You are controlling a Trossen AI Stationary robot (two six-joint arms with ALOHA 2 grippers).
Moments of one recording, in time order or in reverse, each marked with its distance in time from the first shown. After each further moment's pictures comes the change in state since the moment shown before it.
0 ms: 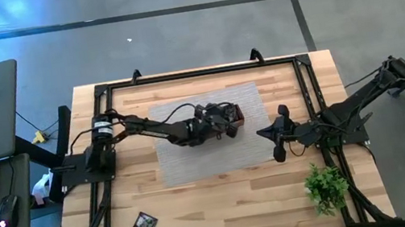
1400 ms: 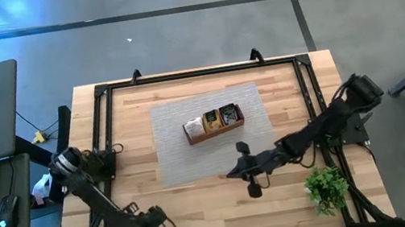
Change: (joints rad) left arm -0.924 -0.180 0.107 -1.381 0.701 -0.956; right arm -0.001 0.734 0.278 0.503 -0.408 -0.168
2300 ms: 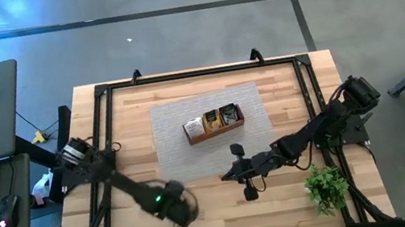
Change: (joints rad) left arm 0.282 0.029 -0.268 0.524 -0.168 -0.271; right arm -0.002 0.039 0.084 -0.026 -0.010 -0.076
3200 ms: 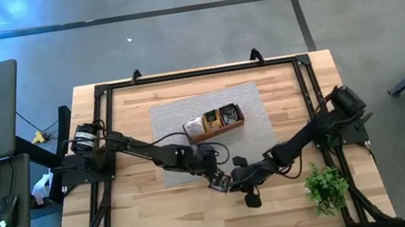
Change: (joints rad) left arm 0.394 -0.003 0.036 0.409 -0.034 0.748; right arm 0.004 0.177 0.000 -0.052 -0.180 0.244
